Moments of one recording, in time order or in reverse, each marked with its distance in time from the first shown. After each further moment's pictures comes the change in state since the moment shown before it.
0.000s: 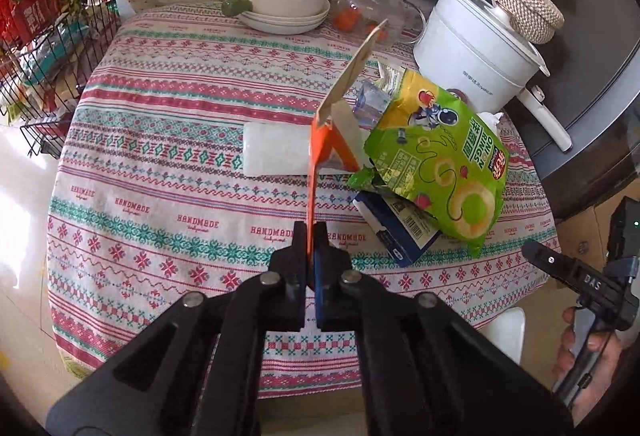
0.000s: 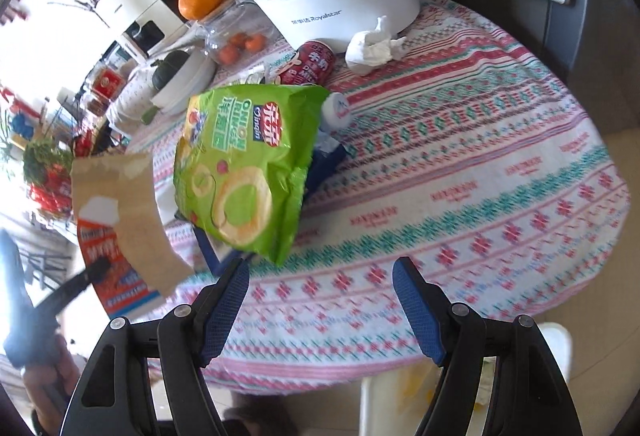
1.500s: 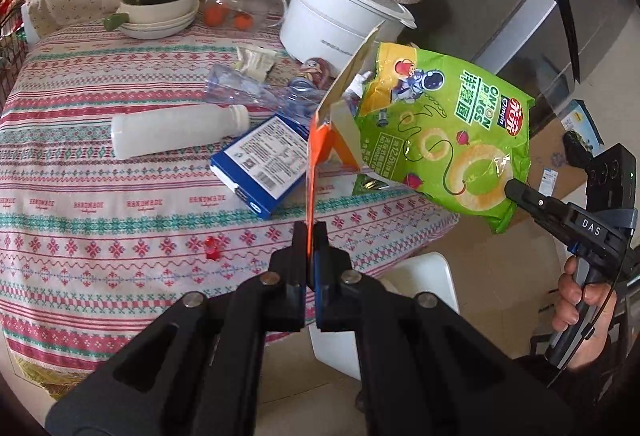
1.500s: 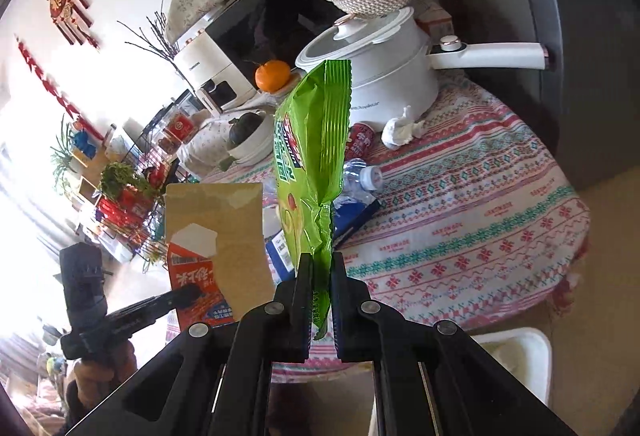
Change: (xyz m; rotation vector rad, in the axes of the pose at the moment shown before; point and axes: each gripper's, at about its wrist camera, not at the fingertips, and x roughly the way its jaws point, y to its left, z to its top) left arm -0.038 -0.073 -0.042 0.199 0.026 -0.319; right arm -0.129 -0.012 -0.038 -0.066 -0.224 0.172
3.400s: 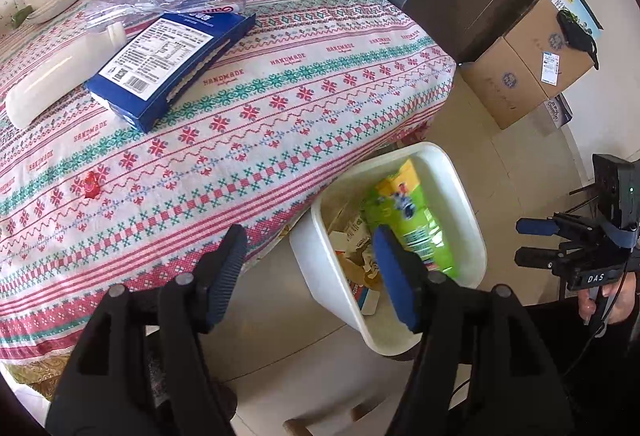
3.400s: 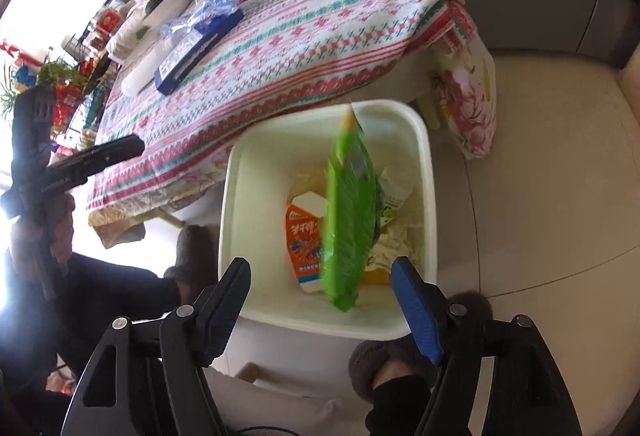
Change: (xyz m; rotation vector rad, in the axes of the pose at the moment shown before) left arm 0.083 -0.084 -0.060 0.219 0.262 0.035; right arm -0.047 -0.131 -0.143 0.022 0.406 -0.183
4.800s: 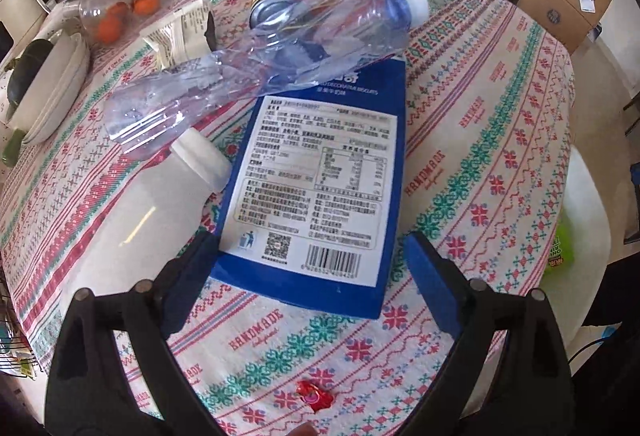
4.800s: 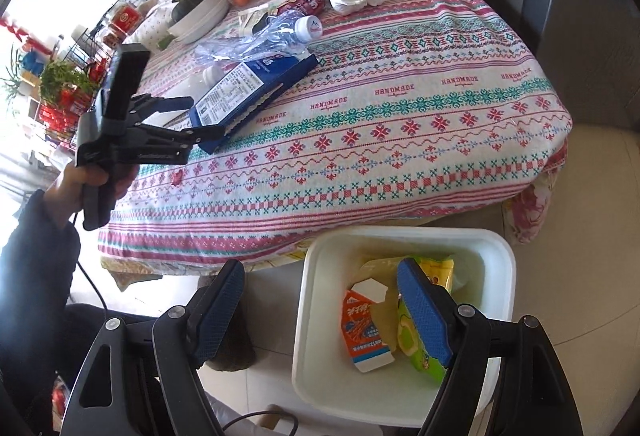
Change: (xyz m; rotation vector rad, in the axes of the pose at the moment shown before) left arm 0.058 0.111 0.118 0.320 0.059 0.234; right arm 0.036 0.107 0.111 -0.091 -0.024 -0.011
